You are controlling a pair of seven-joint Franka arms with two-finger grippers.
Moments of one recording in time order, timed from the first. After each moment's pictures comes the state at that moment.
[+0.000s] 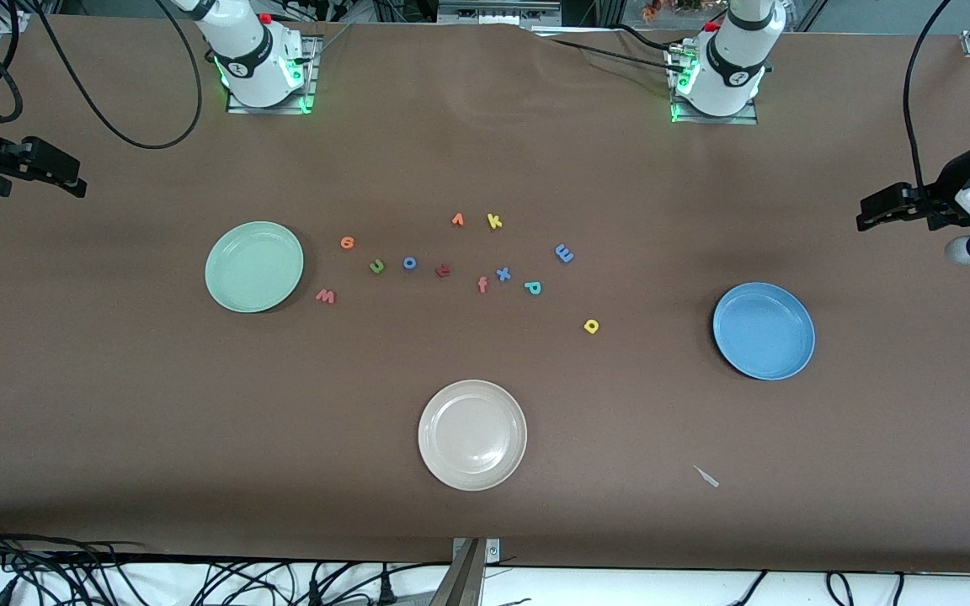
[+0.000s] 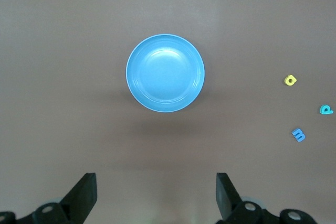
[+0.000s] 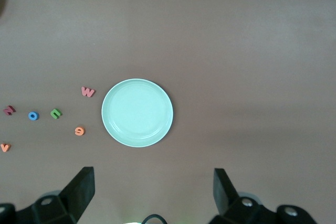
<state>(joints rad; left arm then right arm) 0.12 0.08 -0.09 -1.58 0.01 1.52 -0.01 0.01 -0.02 -0.04 -1.62 -0.02 1.55 -0.03</state>
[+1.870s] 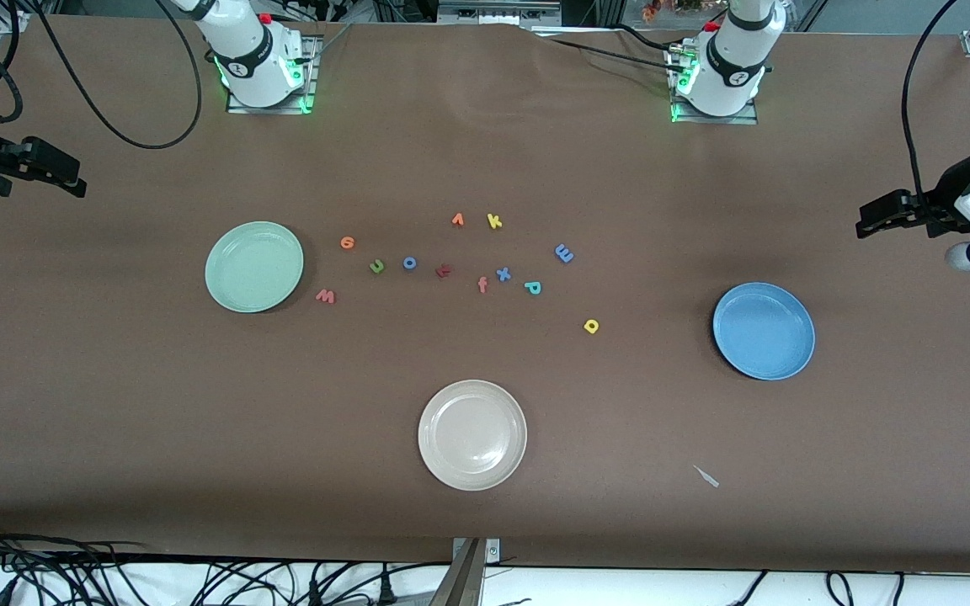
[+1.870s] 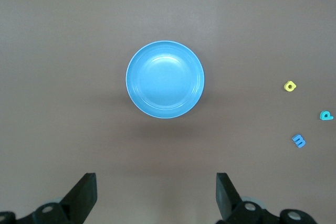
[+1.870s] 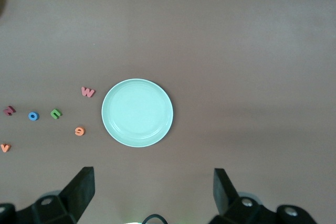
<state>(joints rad) 0.12 0.09 -0.10 -1.58 0.01 1.54 -0.01 0.01 -0.02 -0.04 -1.62 -0.02 1.54 -0.03</state>
